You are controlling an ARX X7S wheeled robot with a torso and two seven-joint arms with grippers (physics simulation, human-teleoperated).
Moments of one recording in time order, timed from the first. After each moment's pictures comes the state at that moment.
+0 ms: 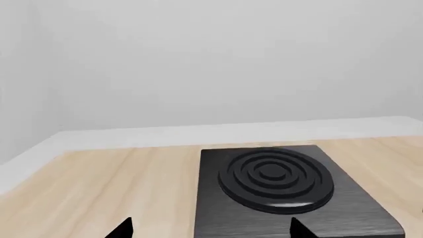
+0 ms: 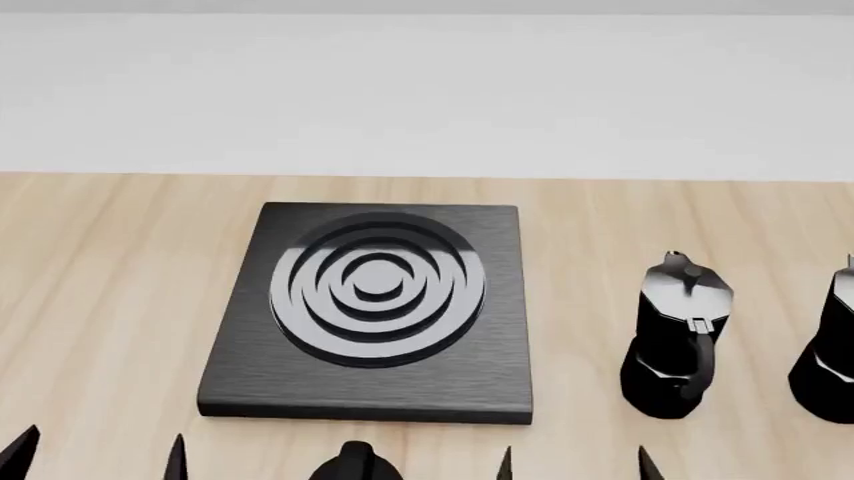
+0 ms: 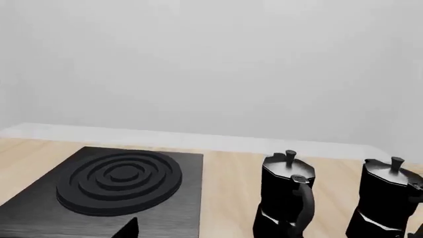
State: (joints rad) left arm 0.09 -0.30 0.26 0.70 -0.24 -0.50 -0.41; right arm -0.11 0.29 -0.24 -0.50 0.16 0.25 0.34
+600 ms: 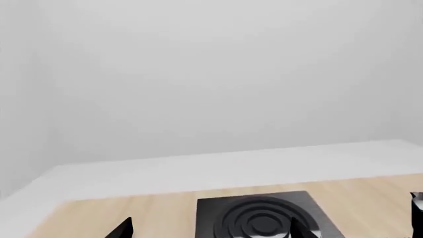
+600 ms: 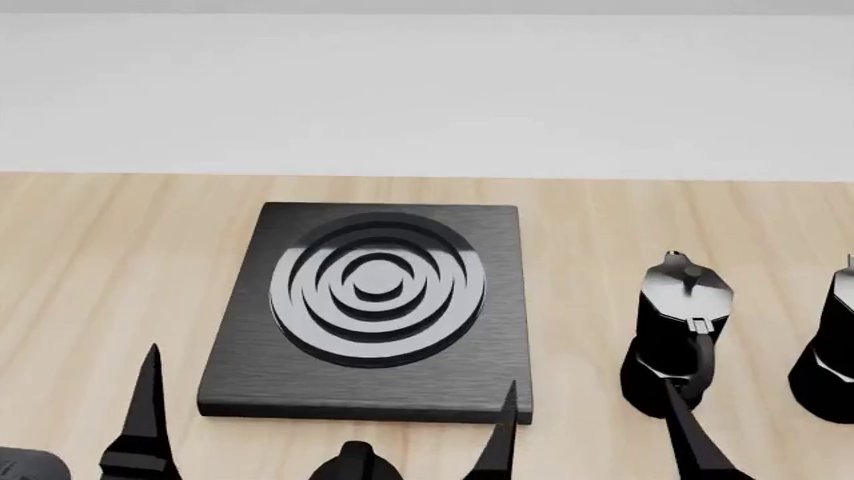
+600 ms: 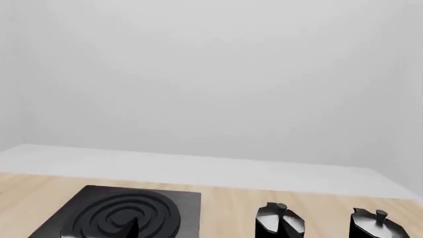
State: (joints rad) left arm -0.34 -0.58 0.39 1.01 -0.85 -0.81 -0.98; right arm 0.00 0.33 -0.20 -0.86 0.25 0.63 0.41
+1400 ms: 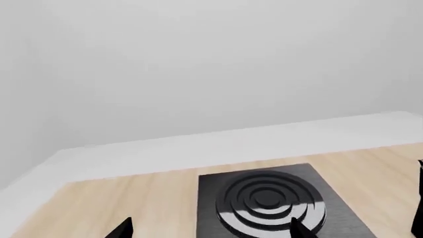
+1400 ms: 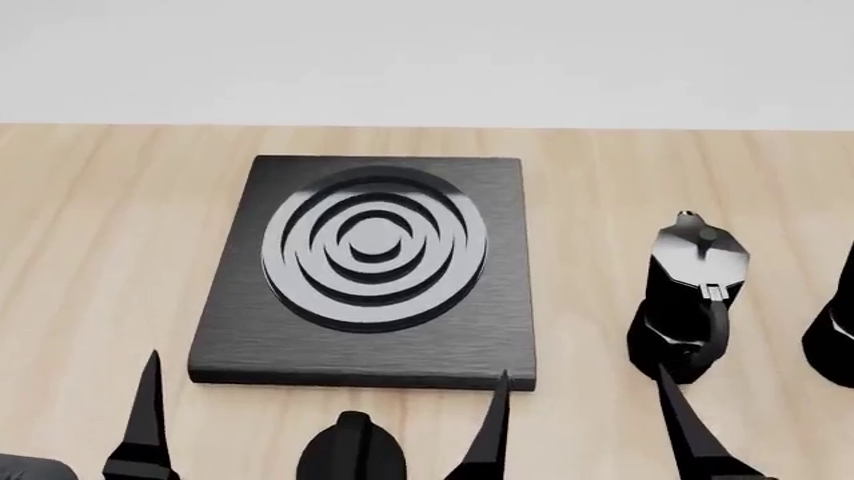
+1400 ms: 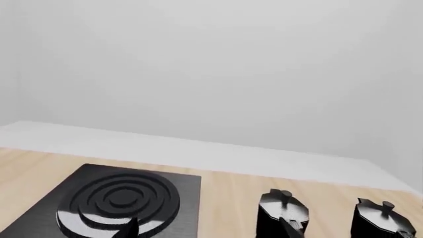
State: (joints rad) left arm -0.42 -0.67 0.51 1.01 -0.93 -0.77 -1.11; right arm 0.04 0.35 -0.24 -0.90 0.24 0.70 0.45
